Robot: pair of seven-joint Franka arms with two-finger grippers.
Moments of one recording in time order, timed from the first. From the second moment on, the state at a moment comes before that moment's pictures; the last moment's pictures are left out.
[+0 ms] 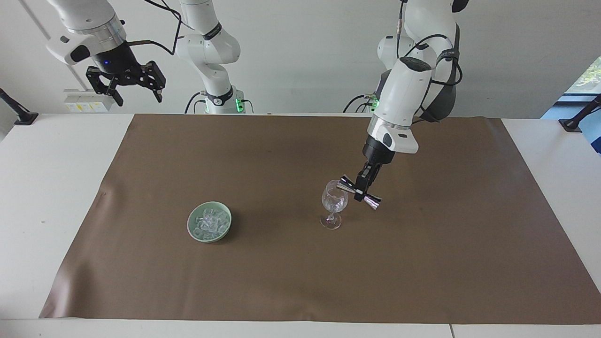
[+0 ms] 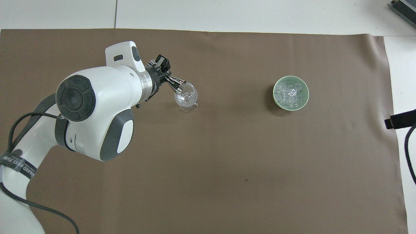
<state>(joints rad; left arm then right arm) -0.37 0.17 -0.10 -1.83 -0.08 2.51 -1.31 -0.05 -0.05 -0.01 -1.48 -0.01 1.38 -0.20</state>
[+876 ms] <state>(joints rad) -0.37 0.17 -0.10 -1.83 -0.02 2.49 -1.33 -0.05 -0.05 -0.01 -1.48 -0.01 1.38 -0.20</state>
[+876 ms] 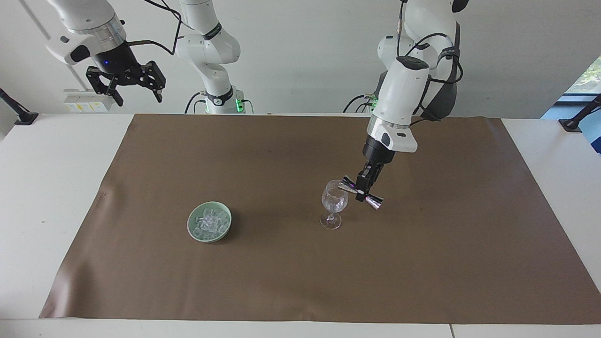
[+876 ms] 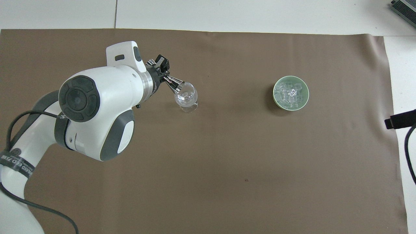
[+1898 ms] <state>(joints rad) -0.27 0.17 -0.08 -1.77 -0.36 2.27 -1.31 -0.05 -0.05 -0.01 -1.48 -0.01 1.38 -0.20</state>
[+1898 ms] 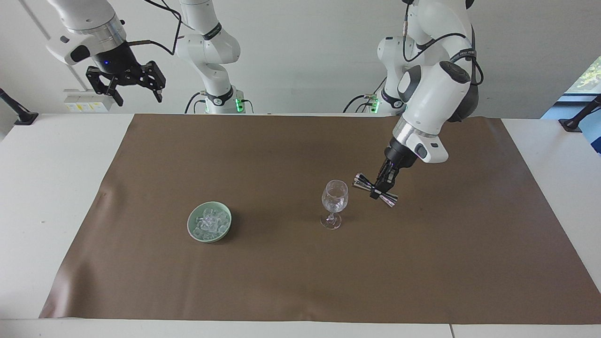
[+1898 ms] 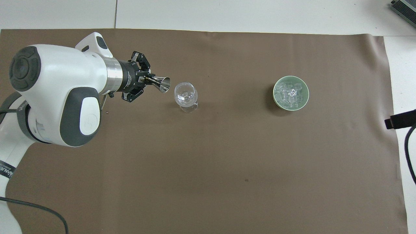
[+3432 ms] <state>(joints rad) 0.12 0.29 -0.08 -1.78 -0.89 1.83 -1.05 -0.04 -0.05 -0.01 -1.50 -0.01 1.46 -0.20</state>
